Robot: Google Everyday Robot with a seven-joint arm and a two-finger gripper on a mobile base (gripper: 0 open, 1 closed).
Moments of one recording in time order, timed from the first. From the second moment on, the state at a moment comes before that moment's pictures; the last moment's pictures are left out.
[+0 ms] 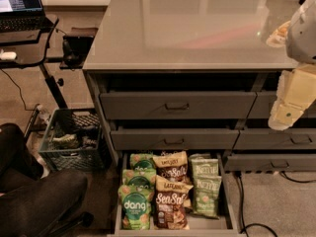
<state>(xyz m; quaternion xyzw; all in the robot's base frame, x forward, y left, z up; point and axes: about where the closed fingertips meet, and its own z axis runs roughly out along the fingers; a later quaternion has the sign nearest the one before) 0.438 -0.217 0.976 -0.60 0.78 -0.03 0.16</state>
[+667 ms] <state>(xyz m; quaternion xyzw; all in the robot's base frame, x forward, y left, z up) 0.436 -0.217 0.966 -0.60 0.78 -0.04 0.16</state>
